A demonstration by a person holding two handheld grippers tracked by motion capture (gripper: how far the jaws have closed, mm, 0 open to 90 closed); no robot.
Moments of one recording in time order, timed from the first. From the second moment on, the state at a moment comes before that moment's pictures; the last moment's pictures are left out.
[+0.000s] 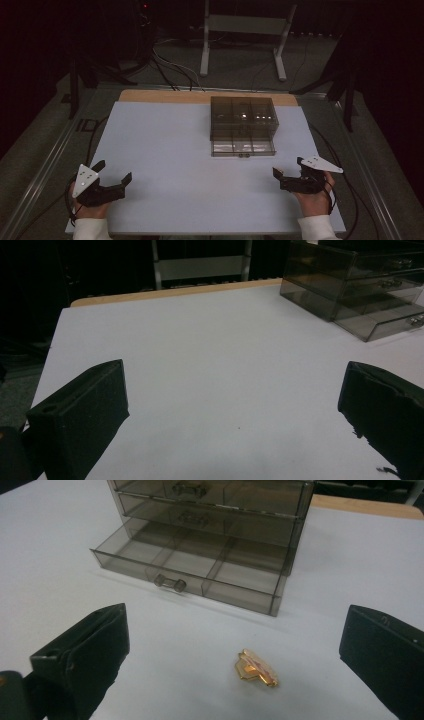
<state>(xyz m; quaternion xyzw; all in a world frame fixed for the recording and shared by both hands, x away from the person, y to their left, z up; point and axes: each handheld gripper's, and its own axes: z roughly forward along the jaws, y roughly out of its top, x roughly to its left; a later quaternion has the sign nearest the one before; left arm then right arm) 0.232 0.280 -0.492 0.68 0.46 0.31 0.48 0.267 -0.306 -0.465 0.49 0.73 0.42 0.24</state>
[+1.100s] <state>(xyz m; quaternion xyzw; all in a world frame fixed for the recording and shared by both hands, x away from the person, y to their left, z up) 0.233 0.280 -0.493 0.68 0.46 0.31 0.48 0.304 -0.316 -0.491 0.54 0.75 0.32 0.21</state>
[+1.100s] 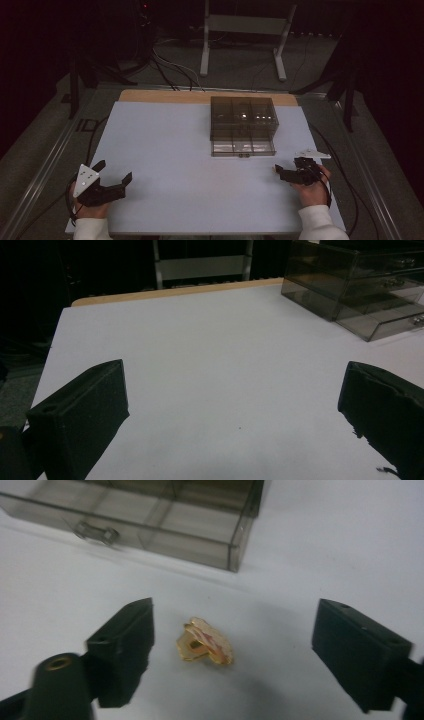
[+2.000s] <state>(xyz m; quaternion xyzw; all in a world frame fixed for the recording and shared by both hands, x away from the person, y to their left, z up) 0.233 0.279 -0.494 0.68 0.46 0.31 0.48 0.312 -0.316 -0.507 0.54 0.77 0.30 0.18</state>
